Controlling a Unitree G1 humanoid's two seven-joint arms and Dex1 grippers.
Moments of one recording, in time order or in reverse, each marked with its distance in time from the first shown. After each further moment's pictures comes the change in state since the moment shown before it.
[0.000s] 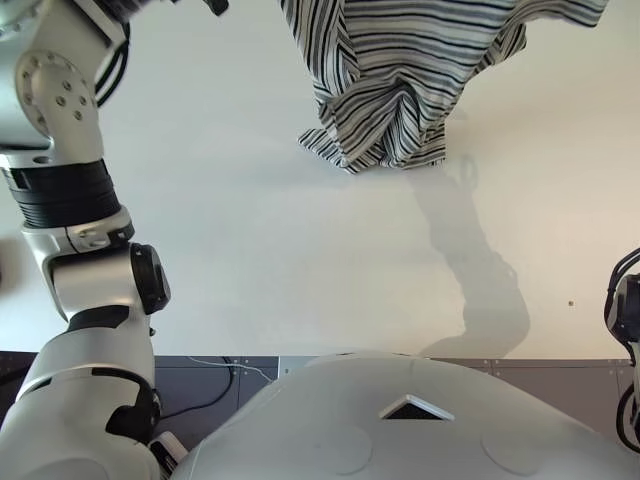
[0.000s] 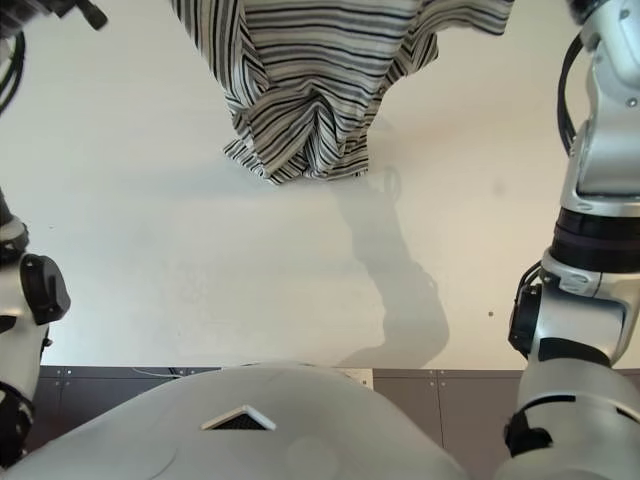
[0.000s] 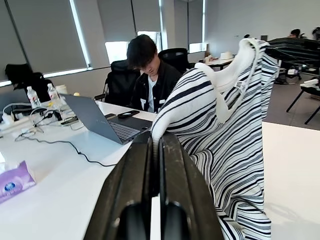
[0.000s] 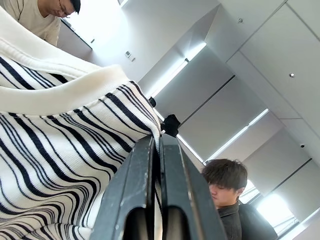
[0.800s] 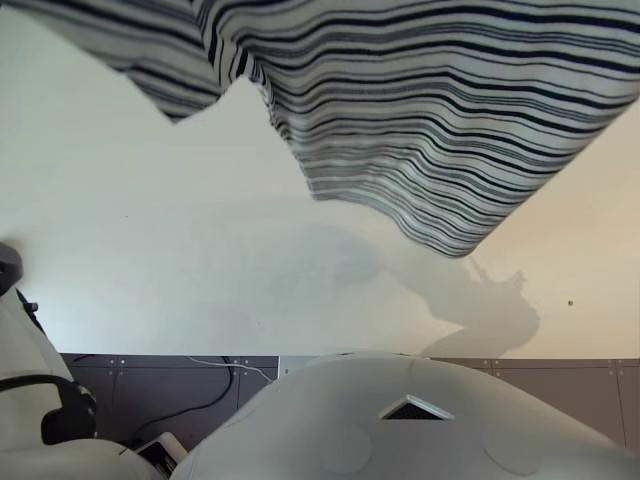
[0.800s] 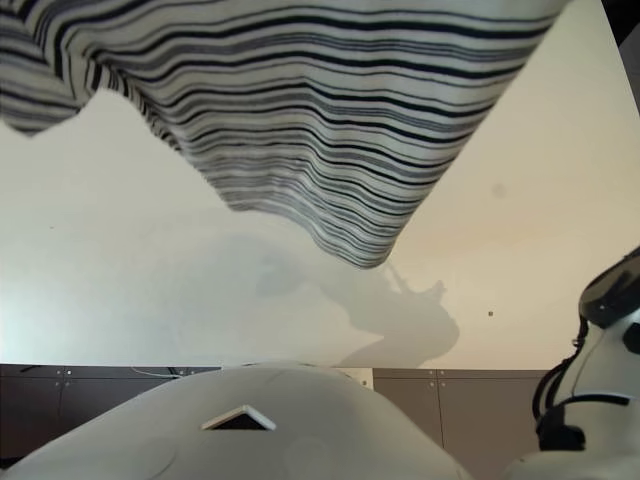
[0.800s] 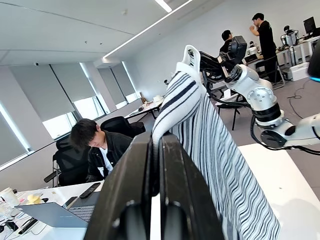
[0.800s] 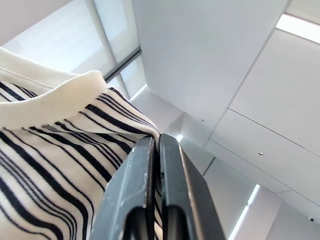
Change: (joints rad) left arm -0.163 0.440 0.369 -0.137 -0.527 0.349 -0.349; right arm -0.117 -0.249 -0.500 -0.397 0.671 0.277 0.131
